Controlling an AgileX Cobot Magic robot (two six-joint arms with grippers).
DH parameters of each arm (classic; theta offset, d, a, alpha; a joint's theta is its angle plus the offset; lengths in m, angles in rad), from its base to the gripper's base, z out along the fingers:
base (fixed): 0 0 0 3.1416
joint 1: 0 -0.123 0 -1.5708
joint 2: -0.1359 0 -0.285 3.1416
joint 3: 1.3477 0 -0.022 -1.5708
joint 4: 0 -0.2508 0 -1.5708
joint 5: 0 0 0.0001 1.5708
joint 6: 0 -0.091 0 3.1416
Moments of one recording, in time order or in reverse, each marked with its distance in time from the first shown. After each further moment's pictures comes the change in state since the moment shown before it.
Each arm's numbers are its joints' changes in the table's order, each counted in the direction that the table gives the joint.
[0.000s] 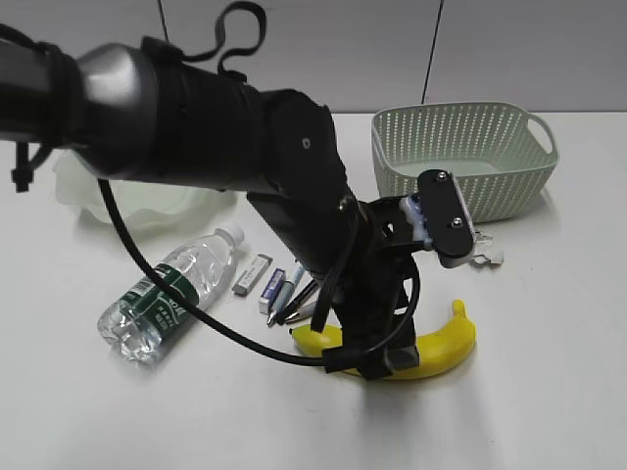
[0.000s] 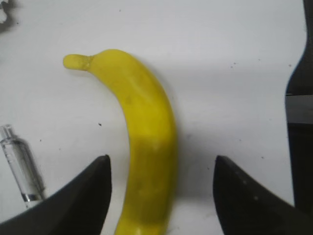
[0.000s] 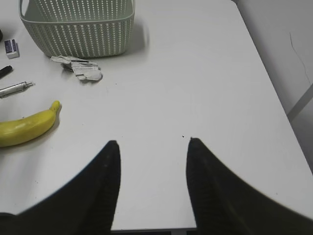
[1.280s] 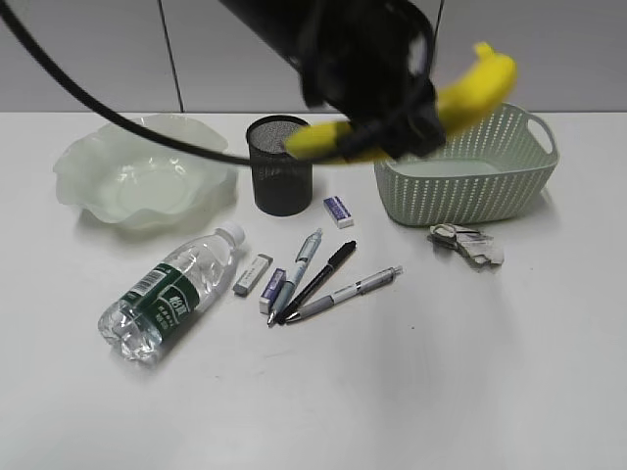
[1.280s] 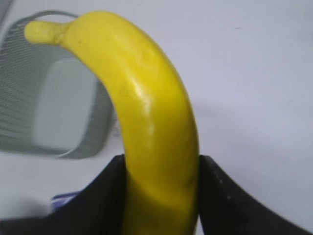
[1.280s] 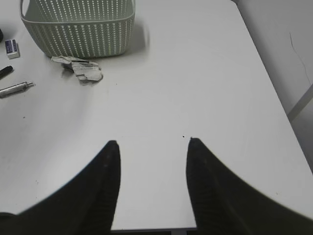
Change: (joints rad) left arm -0.062 0.142 -0.276 -0.075 -0.102 0.234; right arm 0.000 0.000 0.000 0.000 0.000 0.000
